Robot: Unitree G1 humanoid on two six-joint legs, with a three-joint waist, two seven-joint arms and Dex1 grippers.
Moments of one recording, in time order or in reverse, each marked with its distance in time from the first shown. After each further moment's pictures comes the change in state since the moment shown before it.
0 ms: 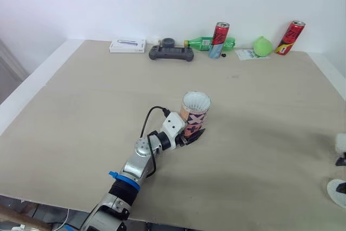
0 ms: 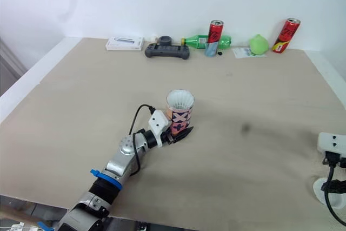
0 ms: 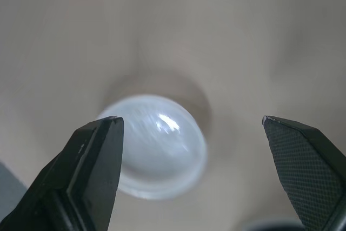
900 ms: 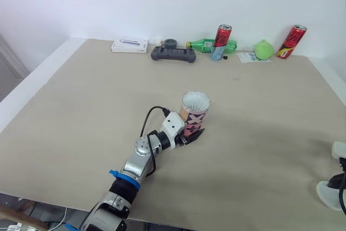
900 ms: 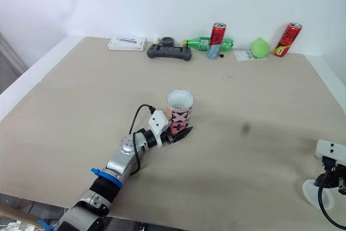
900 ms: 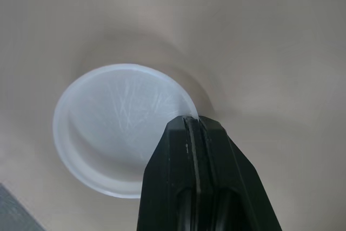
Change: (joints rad) left arm -0.029 0.006 0.019 0.049 -0.001 -0.021 -0.007; right arm -0.018 0.041 -0.004 0.023 0.153 0.041 0.045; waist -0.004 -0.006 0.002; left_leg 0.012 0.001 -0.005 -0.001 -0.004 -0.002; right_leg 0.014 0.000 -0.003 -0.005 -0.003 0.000
